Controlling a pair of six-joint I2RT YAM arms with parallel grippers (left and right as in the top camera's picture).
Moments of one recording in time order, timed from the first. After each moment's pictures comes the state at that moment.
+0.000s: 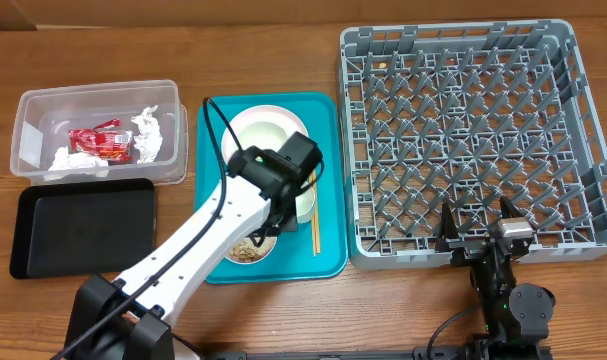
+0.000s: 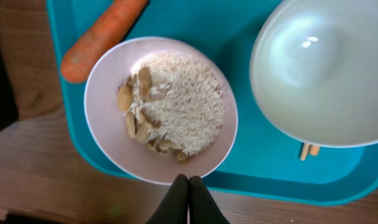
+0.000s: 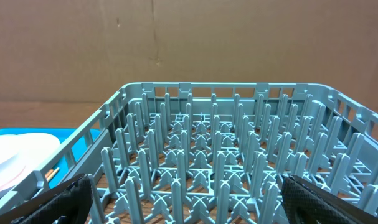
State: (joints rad) left arm -0.60 1.61 1.27 -1.24 -0.16 -0.69; right arm -0.01 0.01 0.02 -0.03 -0.10 0.01
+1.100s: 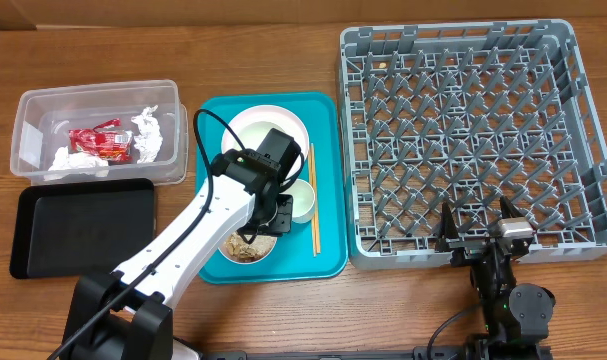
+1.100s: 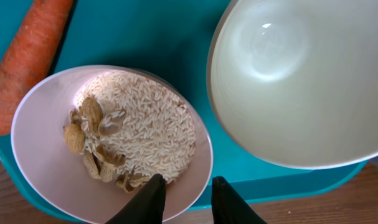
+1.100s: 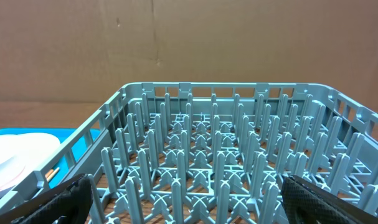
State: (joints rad) left arm -0.51 1.61 1.15 -1.06 0.01 -0.44; right arm -0.01 0.01 0.02 -0.03 -0.10 0.01
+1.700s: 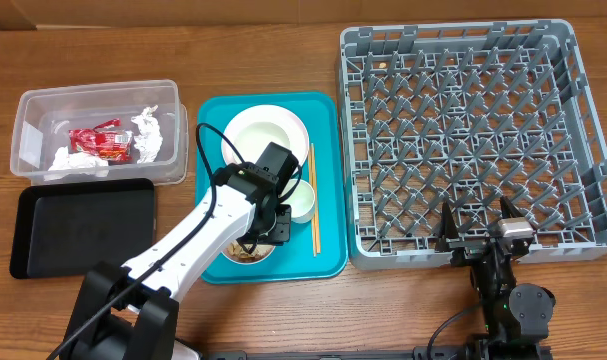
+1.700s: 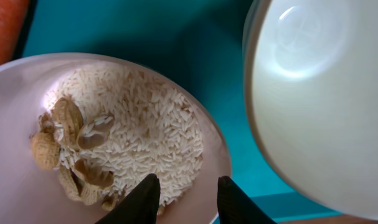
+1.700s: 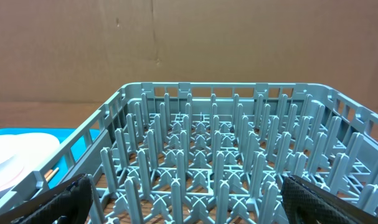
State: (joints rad) left arm -0.51 1.61 1.03 -0.94 0.03 -0.46; right arm -0.01 0.01 0.02 -0.03 -0.10 0.01
